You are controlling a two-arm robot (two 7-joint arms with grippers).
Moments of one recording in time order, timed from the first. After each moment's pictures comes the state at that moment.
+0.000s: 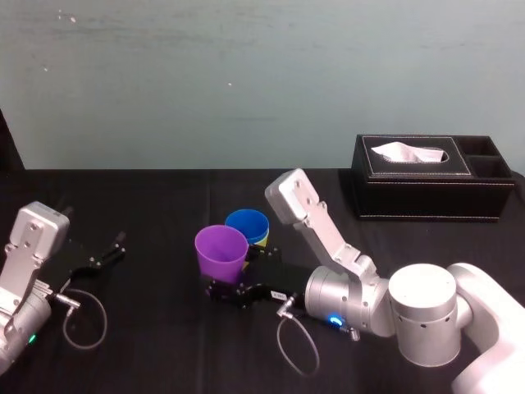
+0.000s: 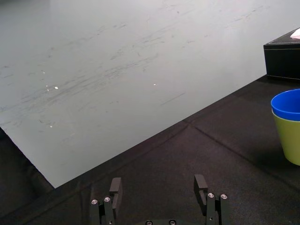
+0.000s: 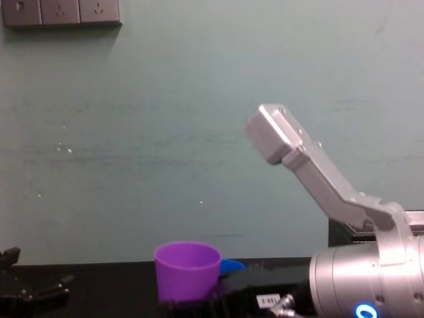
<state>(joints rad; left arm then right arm) -0.20 0.60 0.45 -1.41 -0.25 -0.12 0.03 0.38 0.28 -0.56 -1.48 0.24 0.38 0.47</state>
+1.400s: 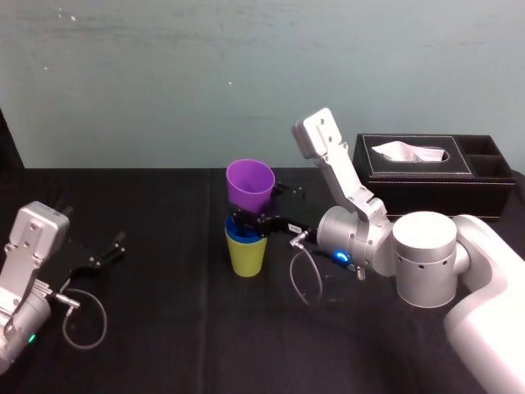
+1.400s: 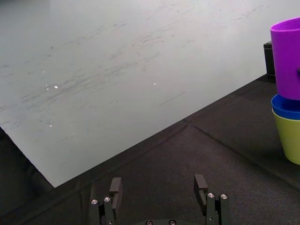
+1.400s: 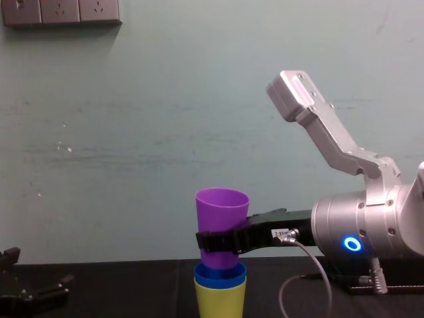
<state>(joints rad) -0.20 0.60 0.45 -1.41 -0.25 -0.12 0.03 0.54 0.22 -0.52 -1.29 0.26 0.32 0.38</state>
